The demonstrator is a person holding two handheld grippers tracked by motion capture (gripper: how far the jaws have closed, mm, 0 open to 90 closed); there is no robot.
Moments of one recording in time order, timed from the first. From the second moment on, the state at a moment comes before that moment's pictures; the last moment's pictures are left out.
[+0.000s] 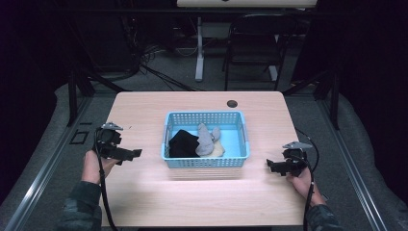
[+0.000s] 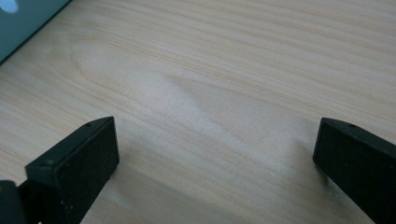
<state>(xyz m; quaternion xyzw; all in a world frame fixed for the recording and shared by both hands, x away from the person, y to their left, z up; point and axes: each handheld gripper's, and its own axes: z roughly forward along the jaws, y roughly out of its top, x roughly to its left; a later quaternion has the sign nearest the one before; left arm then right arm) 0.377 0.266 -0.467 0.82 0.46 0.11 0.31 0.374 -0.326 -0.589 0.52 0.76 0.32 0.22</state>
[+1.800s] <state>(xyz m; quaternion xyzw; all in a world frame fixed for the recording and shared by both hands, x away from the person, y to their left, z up) 0.443 0.121 -0.477 0.92 0.37 0.02 0.16 0.374 -0.327 -0.589 0.52 0.76 0.32 0.21</state>
